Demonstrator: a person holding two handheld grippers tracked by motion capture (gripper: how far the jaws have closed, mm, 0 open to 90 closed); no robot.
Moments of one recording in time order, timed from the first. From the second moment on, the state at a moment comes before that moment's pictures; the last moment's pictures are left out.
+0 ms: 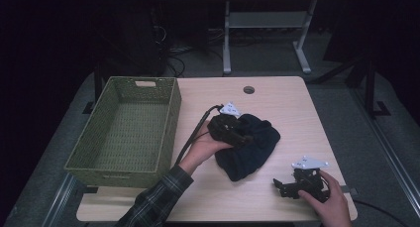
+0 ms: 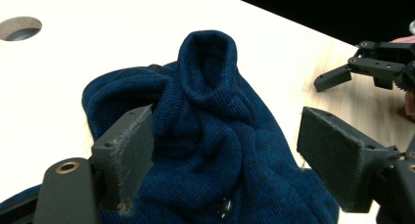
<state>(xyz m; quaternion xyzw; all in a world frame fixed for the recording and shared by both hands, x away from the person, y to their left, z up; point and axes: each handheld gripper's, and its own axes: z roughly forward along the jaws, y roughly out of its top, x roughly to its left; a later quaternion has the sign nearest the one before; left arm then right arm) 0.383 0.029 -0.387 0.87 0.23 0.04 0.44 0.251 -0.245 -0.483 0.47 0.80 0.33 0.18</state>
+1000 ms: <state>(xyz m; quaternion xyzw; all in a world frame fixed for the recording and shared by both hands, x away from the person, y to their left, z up) 0.335 0.084 -0.403 0.85 0.27 0.08 0.44 0.251 -0.245 -0.483 0.47 0.80 0.33 0.18</state>
